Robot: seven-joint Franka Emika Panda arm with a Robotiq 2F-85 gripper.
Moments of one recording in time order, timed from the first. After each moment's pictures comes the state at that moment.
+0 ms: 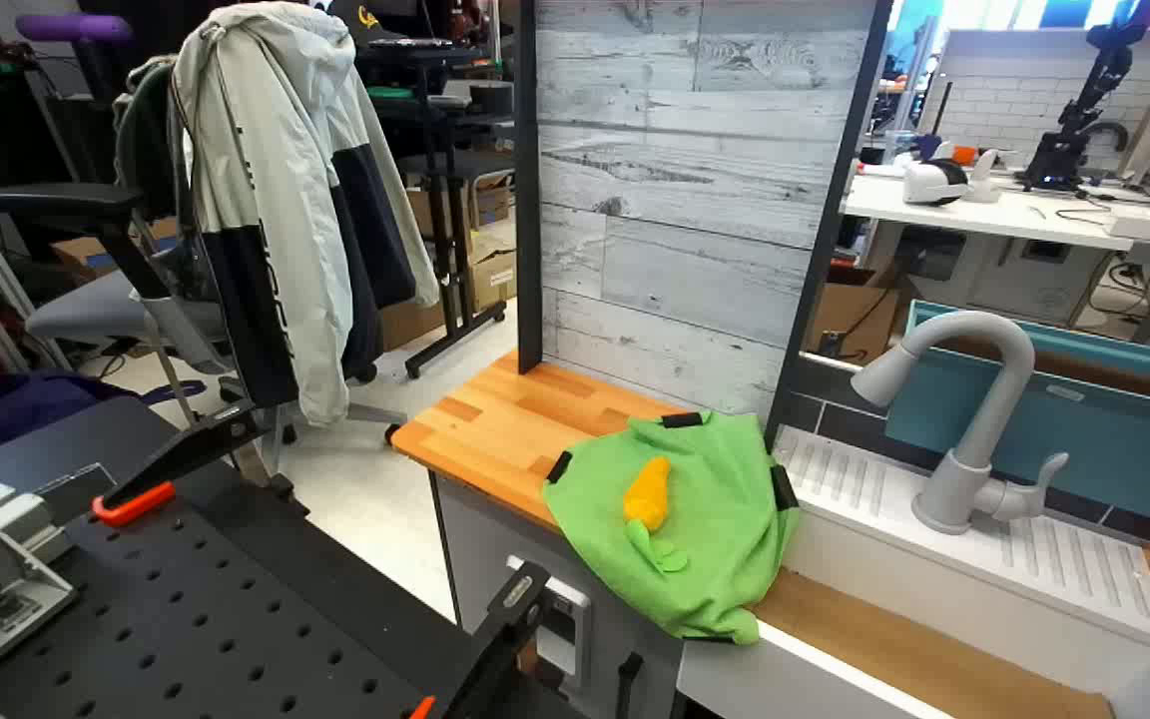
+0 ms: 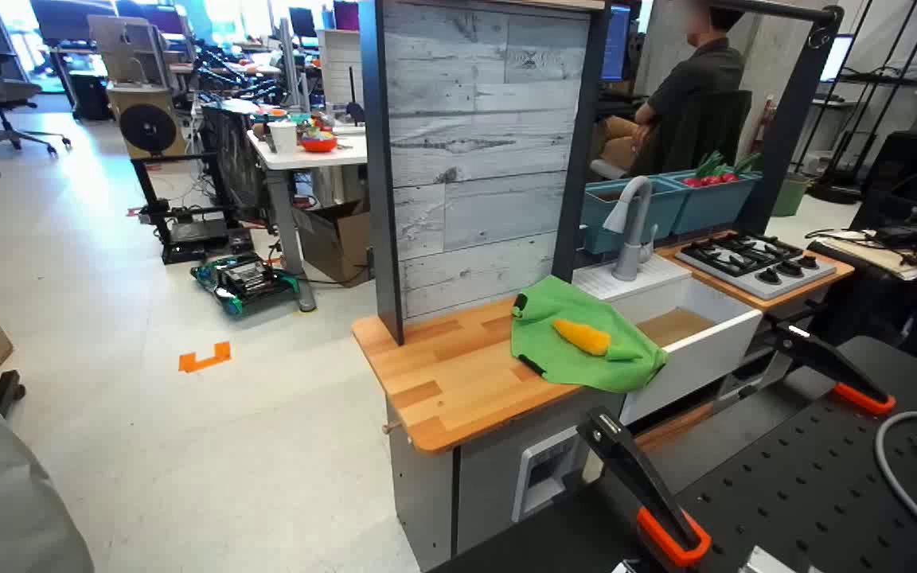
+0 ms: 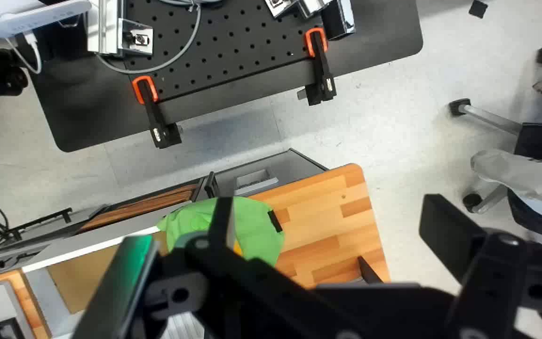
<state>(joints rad) -0.01 -0.36 0.00 -2.22 0.11 1.70 0.18</state>
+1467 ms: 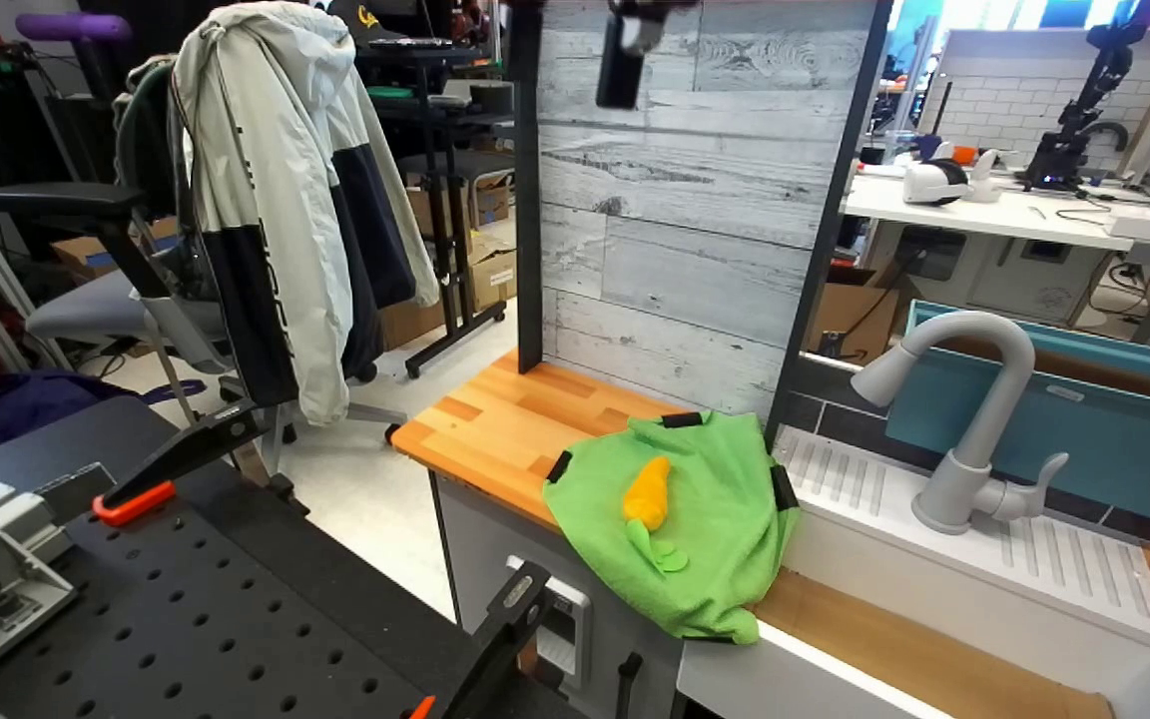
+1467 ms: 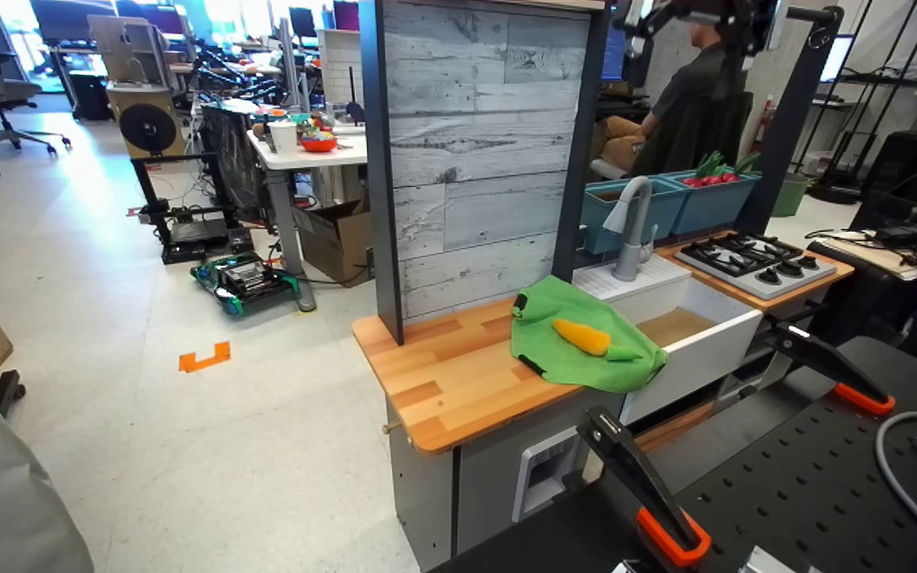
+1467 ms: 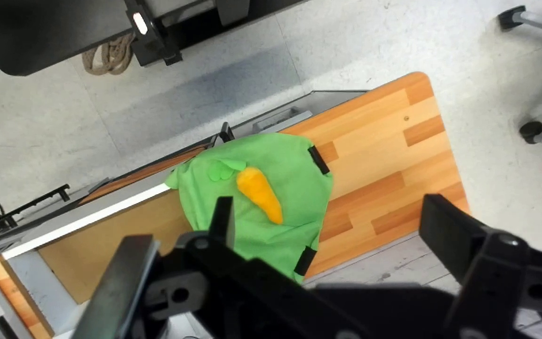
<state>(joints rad) -0.06 0.04 -0.06 -2.21 0.10 2.15 0.15</state>
